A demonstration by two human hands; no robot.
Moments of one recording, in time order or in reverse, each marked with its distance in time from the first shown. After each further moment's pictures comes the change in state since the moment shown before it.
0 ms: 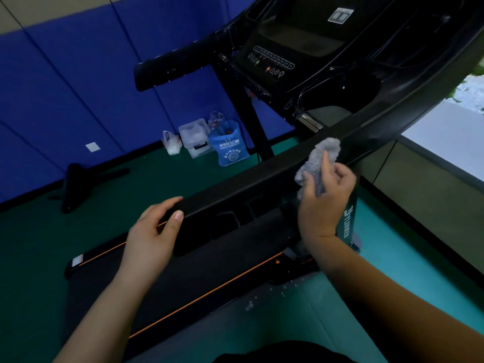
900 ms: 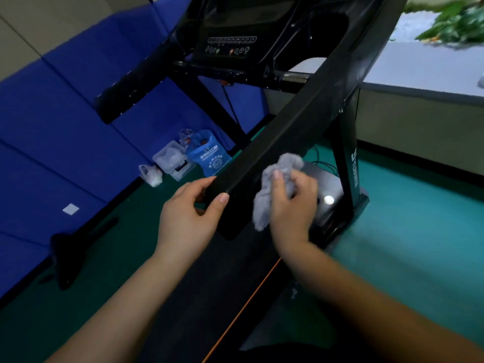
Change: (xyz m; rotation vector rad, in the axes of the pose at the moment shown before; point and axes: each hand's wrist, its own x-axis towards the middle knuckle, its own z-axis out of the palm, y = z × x) left_hand 0.039 -0.041 -0.025 0.065 -0.242 0.401; right_hand -0.148 -0.059 0.072 0.120 0.239 0.346
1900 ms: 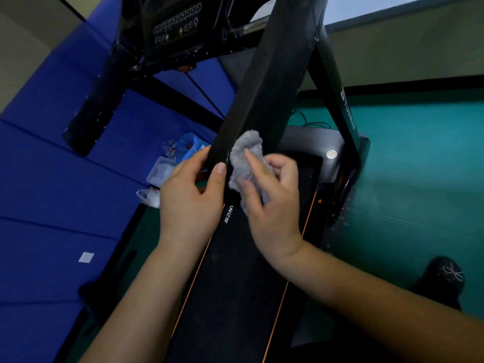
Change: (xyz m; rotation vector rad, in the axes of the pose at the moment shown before) left_hand 0.010 -0.017 -0.013 0.030 -0.147 0.249; right_hand -0.089 0.004 0.033 0.047 0.039 -0.320
